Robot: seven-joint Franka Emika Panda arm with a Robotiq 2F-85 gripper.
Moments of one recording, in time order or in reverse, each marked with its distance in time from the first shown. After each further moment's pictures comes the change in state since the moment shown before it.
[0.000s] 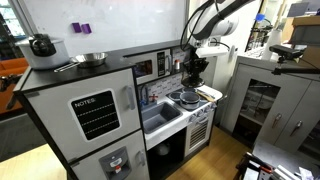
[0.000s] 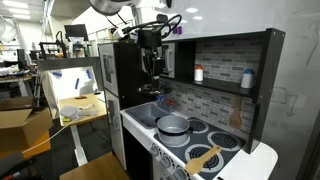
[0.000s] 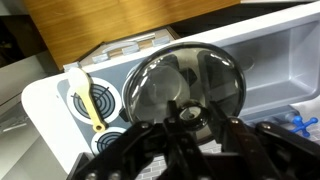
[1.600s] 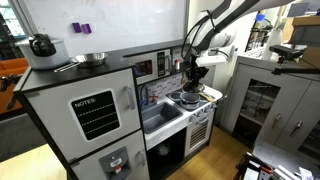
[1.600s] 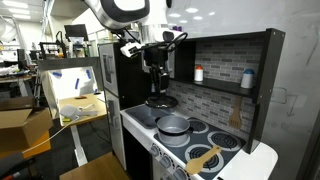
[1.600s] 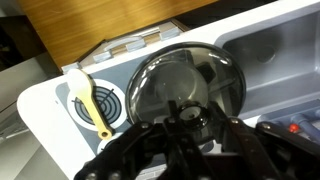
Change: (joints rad) arm -0.012 0.084 -0.023 -0.024 0.024 0.126 0.000
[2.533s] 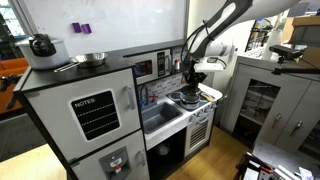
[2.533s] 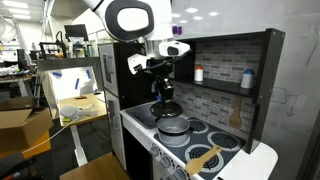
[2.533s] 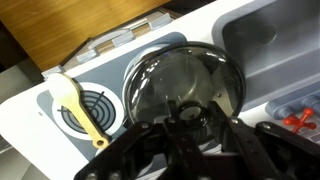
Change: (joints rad) arm -0.023 0.084 0.000 -0.003 0.137 0.123 -0.034
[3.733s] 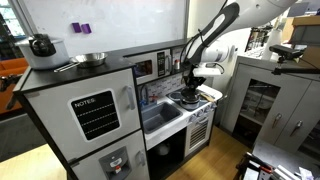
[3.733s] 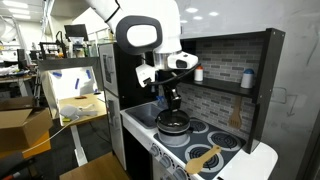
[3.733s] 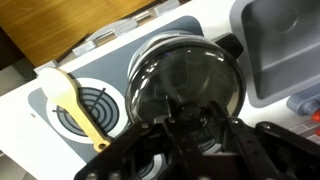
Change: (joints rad) arm -0.027 0.109 0.002 0.056 0.061 0.050 -0.049
